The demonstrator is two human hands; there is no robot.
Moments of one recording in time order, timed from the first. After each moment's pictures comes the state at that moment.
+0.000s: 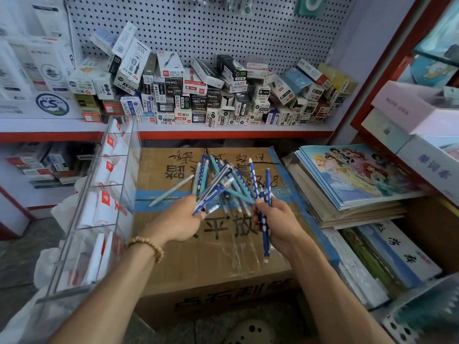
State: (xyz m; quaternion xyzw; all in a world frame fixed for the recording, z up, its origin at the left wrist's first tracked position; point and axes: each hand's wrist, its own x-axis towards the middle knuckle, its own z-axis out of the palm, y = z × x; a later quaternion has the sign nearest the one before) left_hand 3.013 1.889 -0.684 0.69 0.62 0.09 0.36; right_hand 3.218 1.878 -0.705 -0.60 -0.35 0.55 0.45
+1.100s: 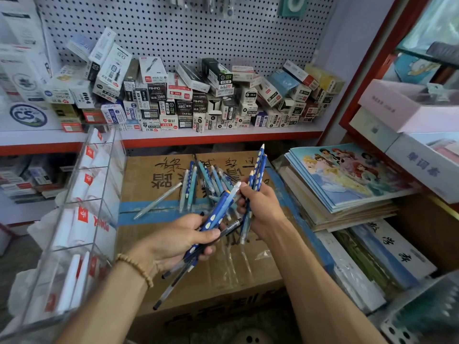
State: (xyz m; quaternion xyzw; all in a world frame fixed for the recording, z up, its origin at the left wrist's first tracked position) left_hand 3.031 1.883 -0.689 0.43 0.41 0.23 0.77; right_hand 3.205 1.912 -0.683 -0.53 -0.31 0.57 0.55
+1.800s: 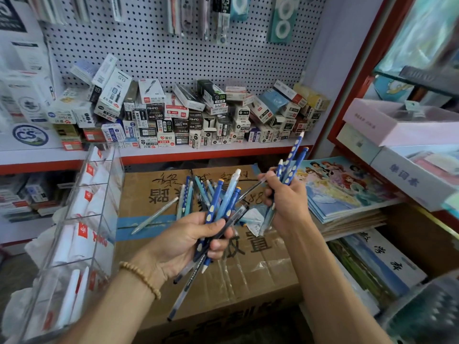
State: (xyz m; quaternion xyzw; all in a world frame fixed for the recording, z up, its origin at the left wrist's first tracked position) left_hand 3.036 1.880 -0.665 0.38 0.23 0.31 0.84; right_hand 3.228 1.906 -0.639 -0.52 -0.32 0.44 0.66
